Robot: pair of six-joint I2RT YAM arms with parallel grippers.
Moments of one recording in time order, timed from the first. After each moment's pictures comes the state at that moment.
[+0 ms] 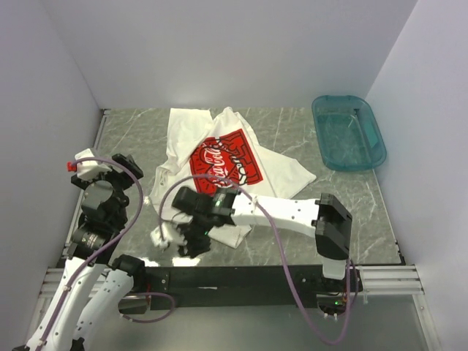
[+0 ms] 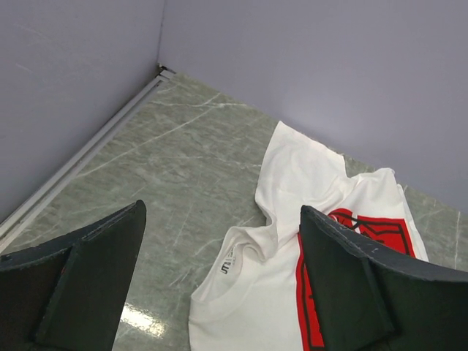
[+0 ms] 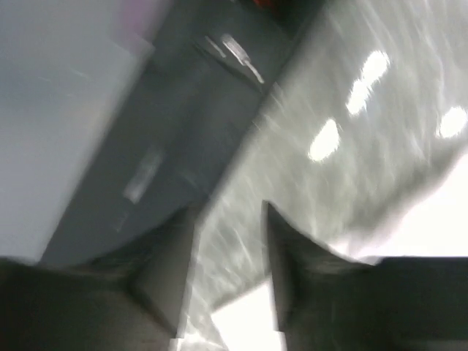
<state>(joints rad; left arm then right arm) -0.30 0.51 0.73 -0.26 -0.64 -0.35 1.31 1.84 1.59 -0.78 -0.55 -0.68</state>
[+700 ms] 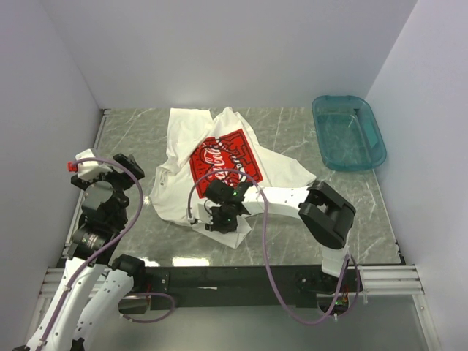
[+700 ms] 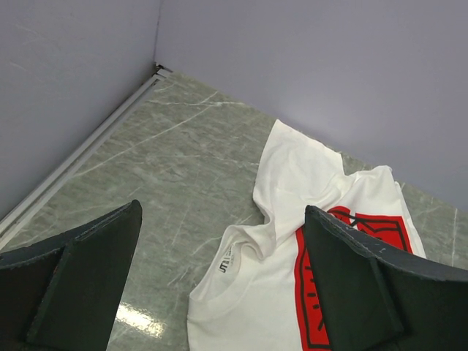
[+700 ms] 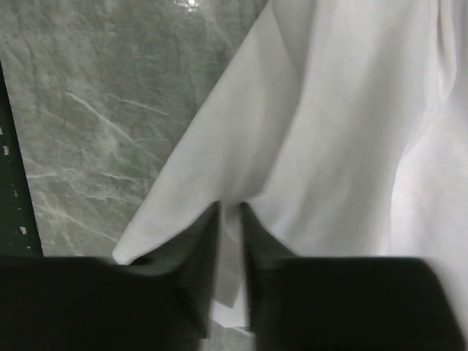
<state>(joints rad) -0.30 0.51 0.72 -0.26 -0.64 -0.36 1.03 1.86 1.22 -0.58 -0.29 -0.61</state>
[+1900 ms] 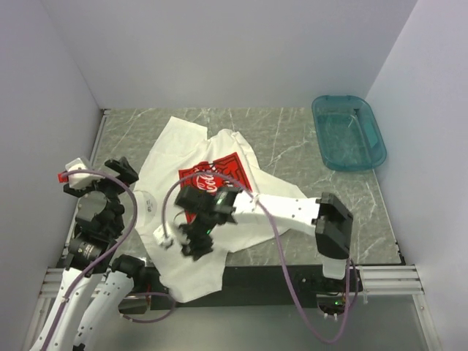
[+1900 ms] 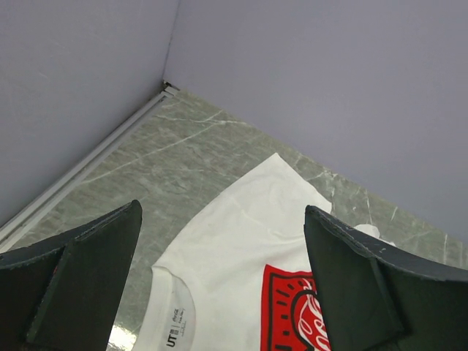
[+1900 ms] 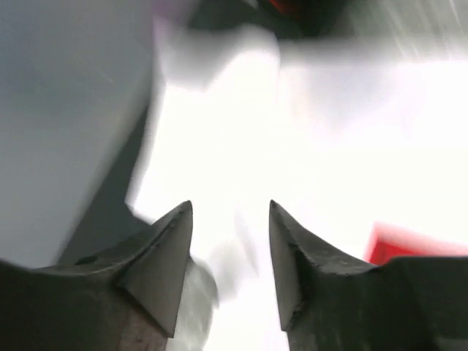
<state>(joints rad) -0.30 0.42 0.70 -0.25 -0.68 -0.36 1.27 1.85 1.57 -0.78 -0.63 -0.69</state>
